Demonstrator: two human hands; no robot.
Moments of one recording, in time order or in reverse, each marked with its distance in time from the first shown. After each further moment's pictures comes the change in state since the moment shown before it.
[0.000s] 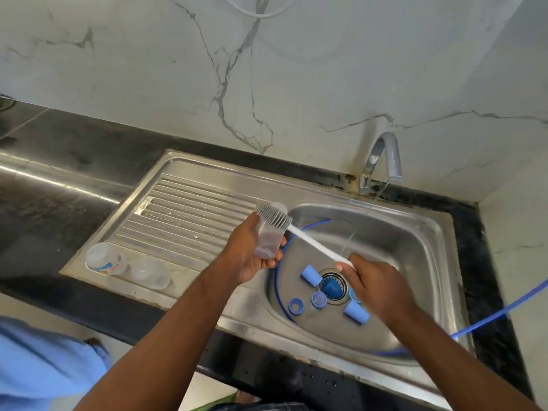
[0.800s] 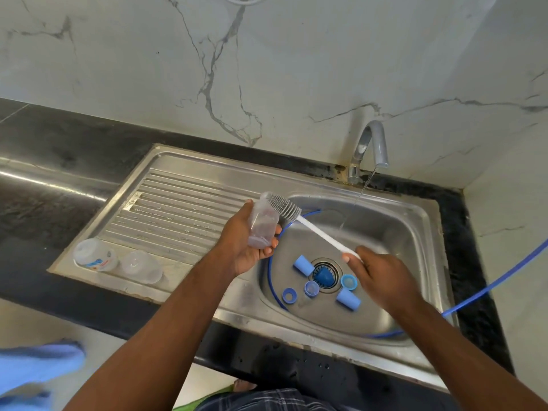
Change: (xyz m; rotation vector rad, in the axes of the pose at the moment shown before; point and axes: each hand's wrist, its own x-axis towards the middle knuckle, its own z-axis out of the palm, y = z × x) left_hand 0.001 -0.001 0.006 -0.132 -0.074 -0.097; right_hand -0.019 0.024 -0.001 -0.018 0.027 0.026
